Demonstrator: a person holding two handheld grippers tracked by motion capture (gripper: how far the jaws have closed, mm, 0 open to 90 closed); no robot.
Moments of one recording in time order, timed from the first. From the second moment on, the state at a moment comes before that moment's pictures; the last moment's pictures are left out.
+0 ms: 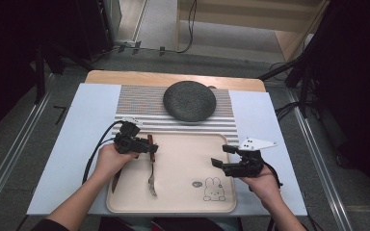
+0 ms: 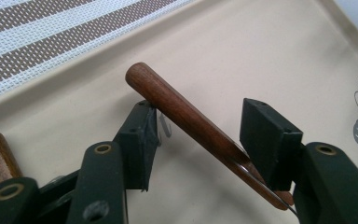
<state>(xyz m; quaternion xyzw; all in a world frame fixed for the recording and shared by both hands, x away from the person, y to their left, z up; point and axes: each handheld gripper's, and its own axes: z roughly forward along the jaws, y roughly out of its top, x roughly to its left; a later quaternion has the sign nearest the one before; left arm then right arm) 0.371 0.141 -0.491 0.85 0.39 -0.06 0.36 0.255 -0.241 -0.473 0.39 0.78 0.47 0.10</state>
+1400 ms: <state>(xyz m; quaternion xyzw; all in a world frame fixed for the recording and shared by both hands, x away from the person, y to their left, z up) 0.332 0.105 -0.486 0.89 0.28 -0.10 0.34 0.244 -0.257 -0.473 0.41 0.78 0.47 0.10</state>
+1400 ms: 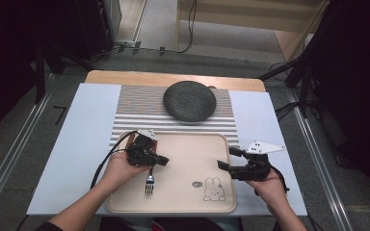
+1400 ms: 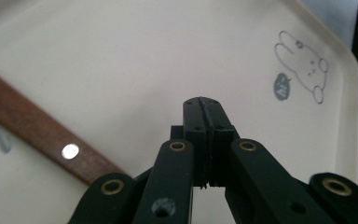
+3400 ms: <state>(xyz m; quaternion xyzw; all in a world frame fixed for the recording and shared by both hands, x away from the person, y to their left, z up) 0.337 0.183 -0.464 0.84 0.33 -0.09 0.42 0.241 -0.262 -0.479 0.41 0.78 0.46 0.09</state>
